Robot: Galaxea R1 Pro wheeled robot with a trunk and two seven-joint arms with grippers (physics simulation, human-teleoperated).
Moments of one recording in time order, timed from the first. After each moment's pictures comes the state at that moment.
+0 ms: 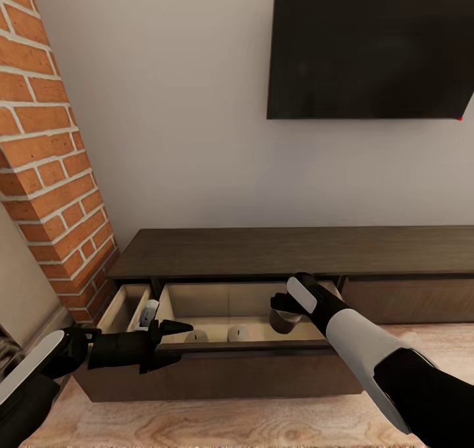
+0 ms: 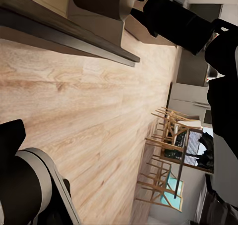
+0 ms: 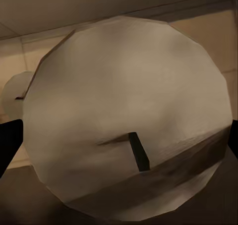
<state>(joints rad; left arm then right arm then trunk) -0.35 0.45 -0.27 -1.53 2.20 1.01 0.56 -1.01 0.04 0.52 -0.41 -0.93 0.72 -0.50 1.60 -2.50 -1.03</state>
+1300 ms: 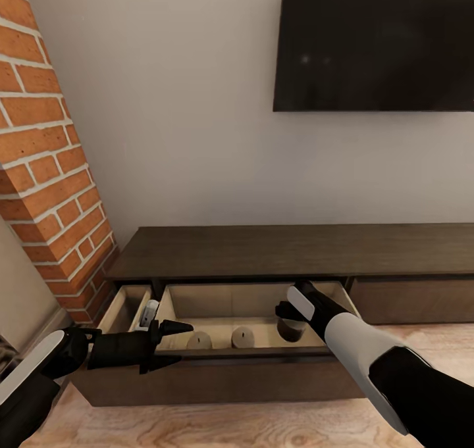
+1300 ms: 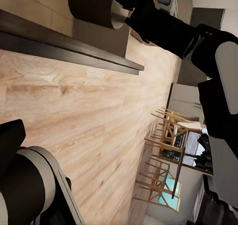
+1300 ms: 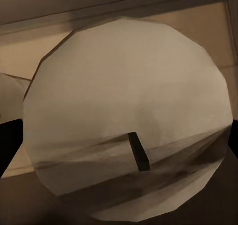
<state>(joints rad) -0.35 0.45 -0.27 -1.53 2.20 1.01 0.56 -1.01 0.06 0.53 -0.31 -0.87 0.66 -0.50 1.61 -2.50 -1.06</state>
